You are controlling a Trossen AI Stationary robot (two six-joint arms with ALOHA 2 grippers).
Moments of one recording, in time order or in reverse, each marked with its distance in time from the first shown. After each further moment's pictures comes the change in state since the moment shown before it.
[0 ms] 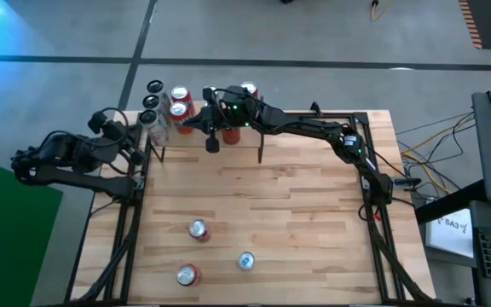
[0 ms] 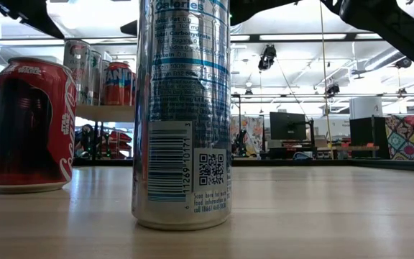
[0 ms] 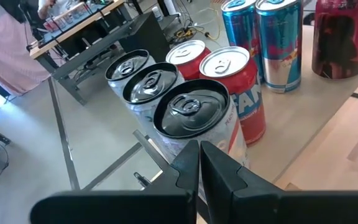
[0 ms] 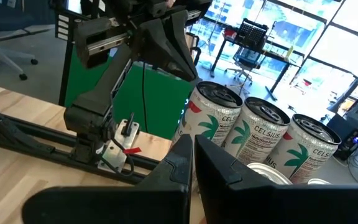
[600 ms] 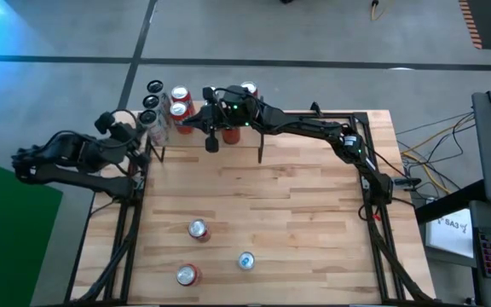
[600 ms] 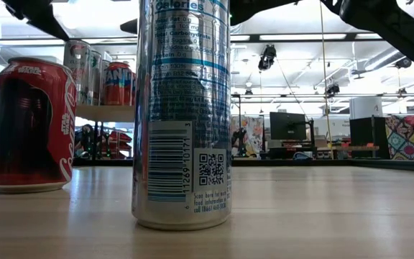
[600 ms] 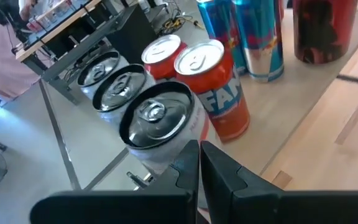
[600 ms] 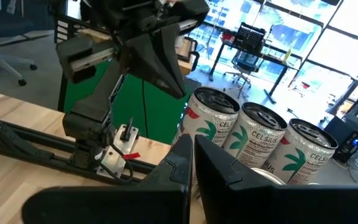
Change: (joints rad) left arm 0.000 0.067 0.007 0.004 0.050 0.023; right arm 0.000 0.000 0.000 0.021 0.000 0.013
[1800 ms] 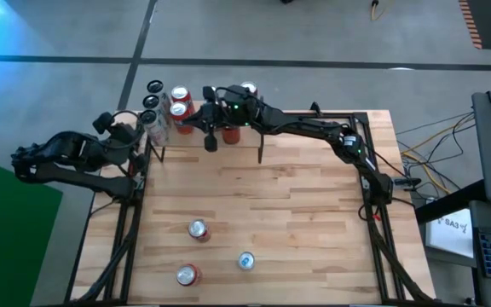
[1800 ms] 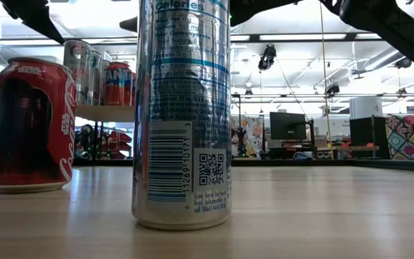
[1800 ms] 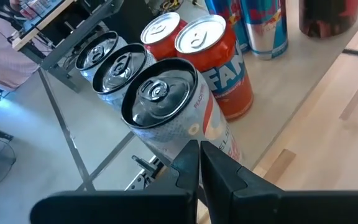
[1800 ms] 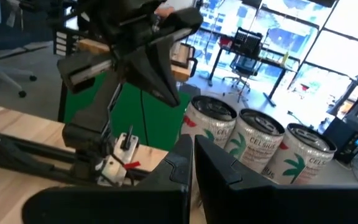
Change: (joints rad) left arm 0.000 0.039 0.046 -0.131 0.027 -0.058; right arm 0.000 0.004 0.000 0.037 0.000 0.042
